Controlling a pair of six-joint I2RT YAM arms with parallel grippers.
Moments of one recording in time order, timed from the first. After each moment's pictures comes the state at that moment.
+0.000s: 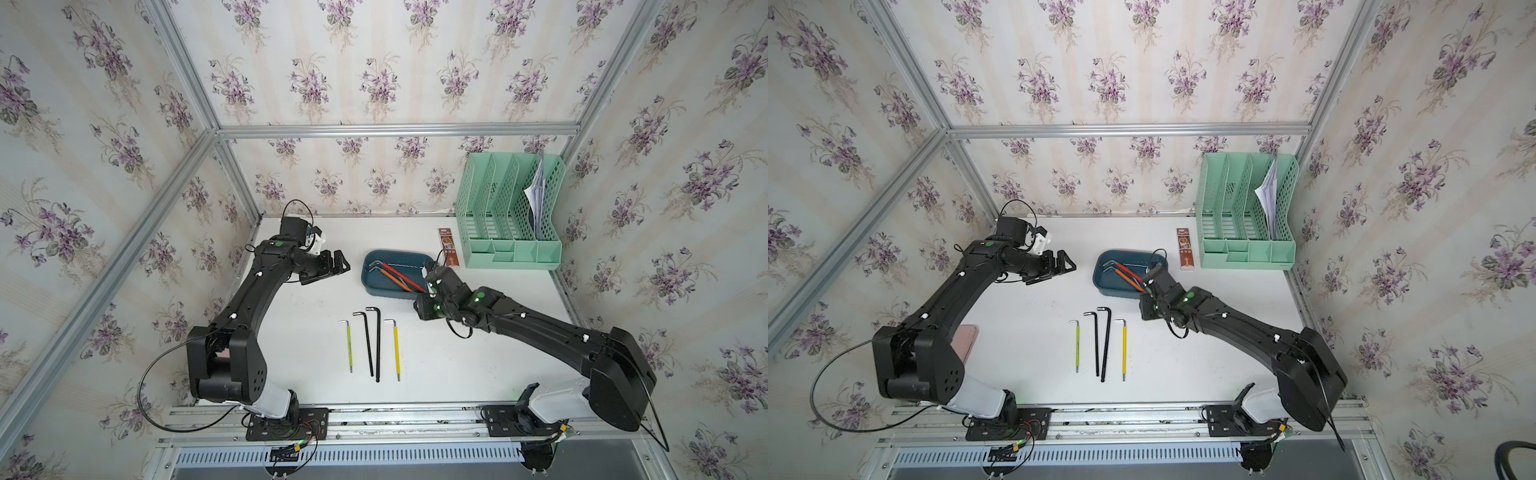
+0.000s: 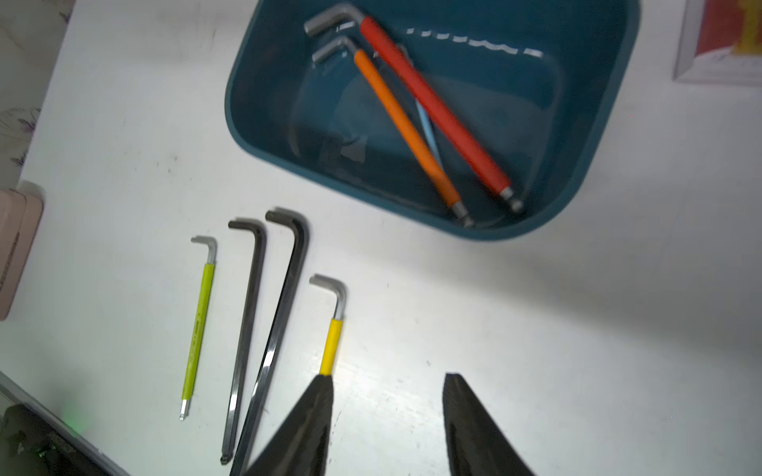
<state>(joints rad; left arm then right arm) -0.07 1.53 1.31 -0.87 0.44 -0.25 0.84 1.41 0.96 -0.51 0.07 0.60</state>
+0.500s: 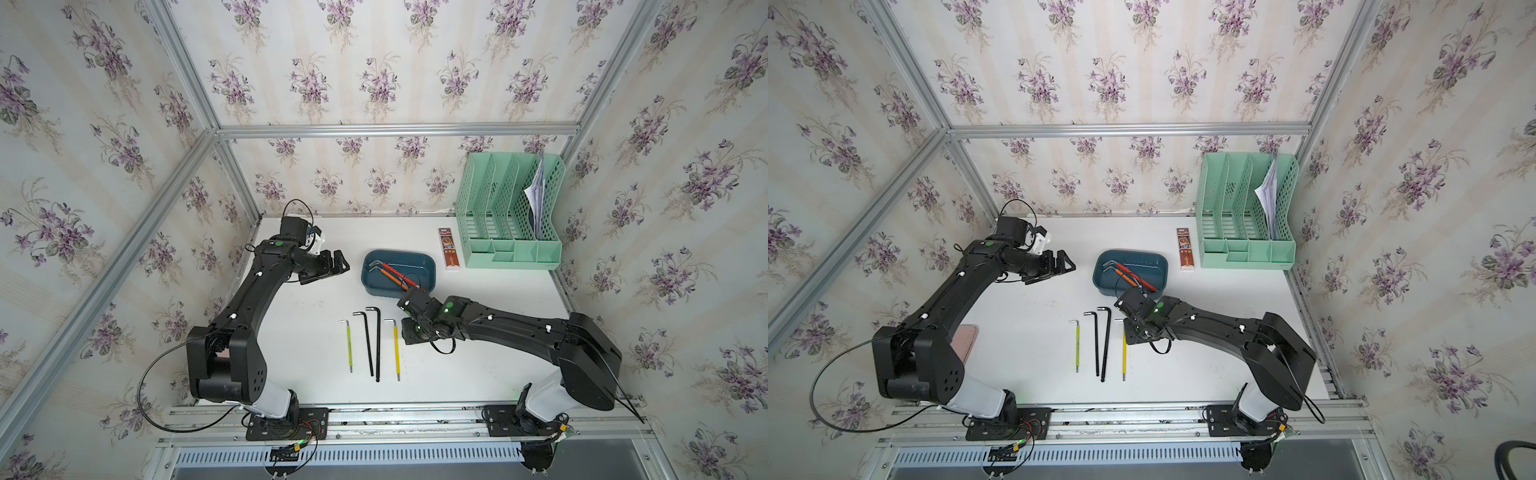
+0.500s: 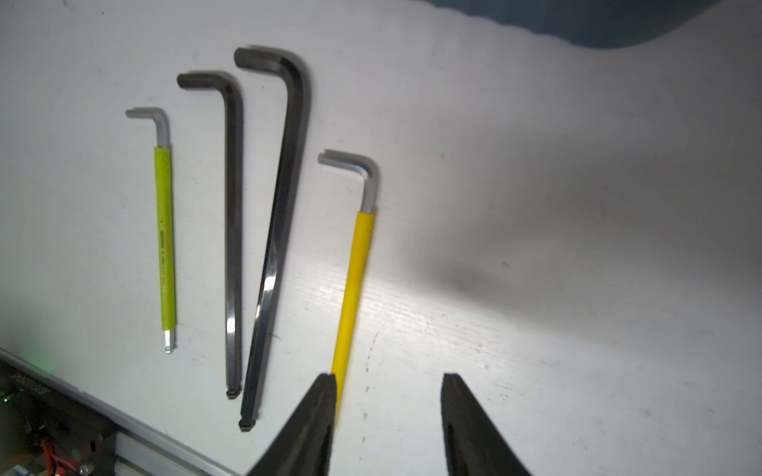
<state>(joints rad) -0.07 1.53 1.32 -0.88 0.42 -0.25 1.00 1.60 1.06 -0.65 0.03 0.75</state>
